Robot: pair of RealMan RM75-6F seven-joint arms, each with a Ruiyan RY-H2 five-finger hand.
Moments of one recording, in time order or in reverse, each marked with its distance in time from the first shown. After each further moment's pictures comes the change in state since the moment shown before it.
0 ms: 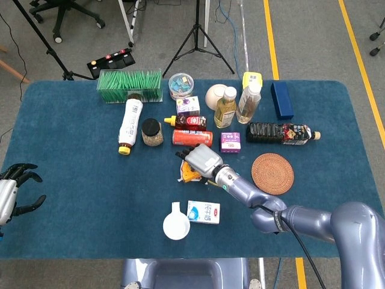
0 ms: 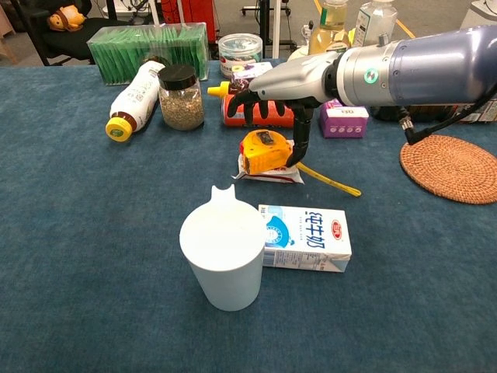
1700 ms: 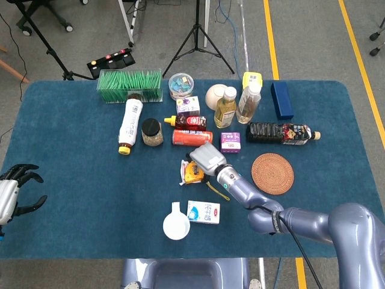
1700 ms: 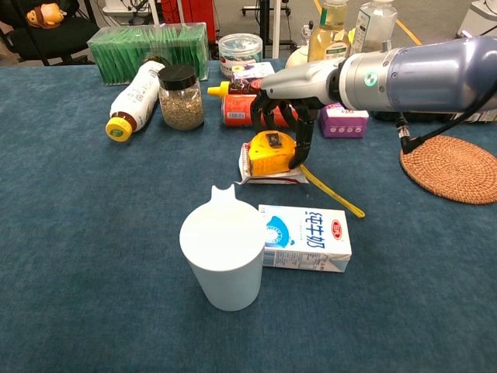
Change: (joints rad) left arm -0.001 -0.013 0.000 0.025 0.006 -0.011 -0.020; right arm -0.012 -0.025 0.017 -0.007 0.171 0.037 -0.063
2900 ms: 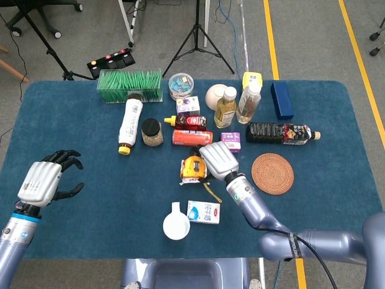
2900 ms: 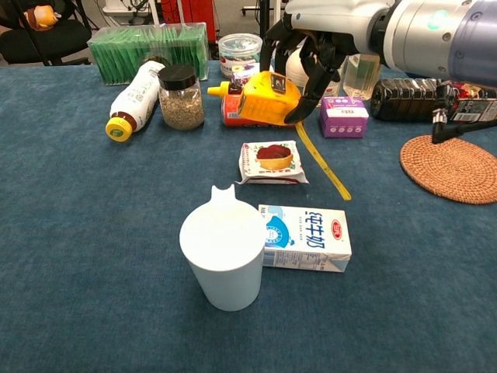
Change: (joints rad) left arm -0.169 -0.012 -0.091 -0.234 -0.065 -0.120 0.265; right arm -0.144 0.116 0.085 -0.409 0.083 0.382 -0.076
